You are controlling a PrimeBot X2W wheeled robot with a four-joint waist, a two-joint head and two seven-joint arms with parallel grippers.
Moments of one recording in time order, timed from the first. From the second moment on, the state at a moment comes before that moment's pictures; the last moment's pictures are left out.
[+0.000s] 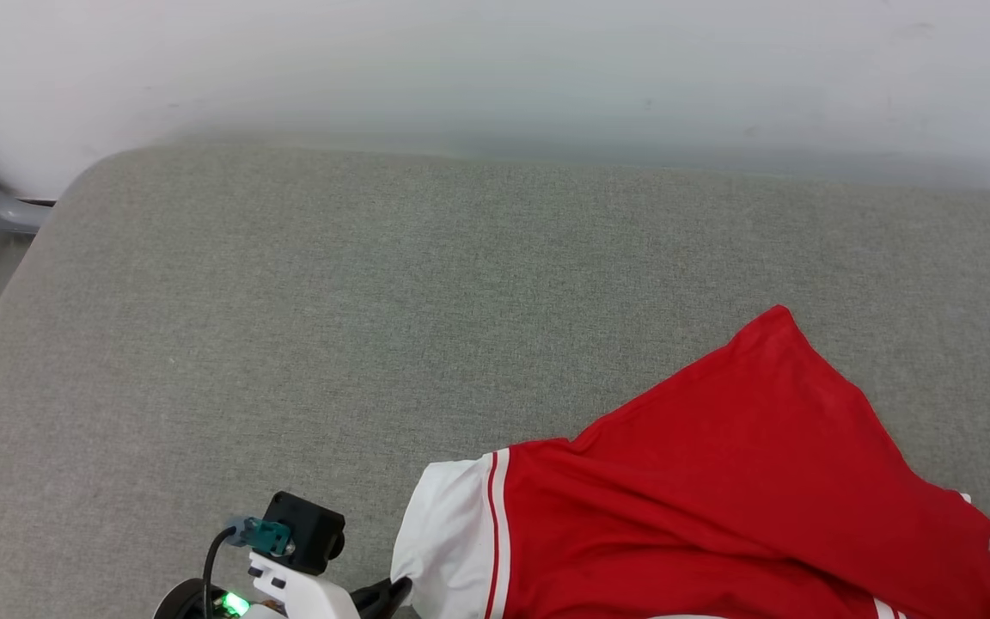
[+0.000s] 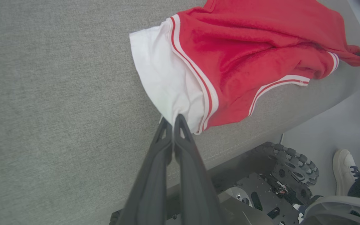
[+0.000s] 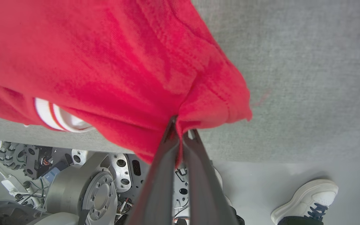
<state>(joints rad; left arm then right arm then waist) -0.05 0.66 -0.64 -0.31 -0.81 0.17 0.49 0.03 -0.43 -0.25 0.13 0.56 0.13 1.24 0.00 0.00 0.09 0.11</state>
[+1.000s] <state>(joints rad) -0.15 0.60 -0.70 -0.37 -0.74 0.14 0.48 -0.52 -0.56 0.01 0.04 0.52 0.13 1.35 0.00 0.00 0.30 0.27</state>
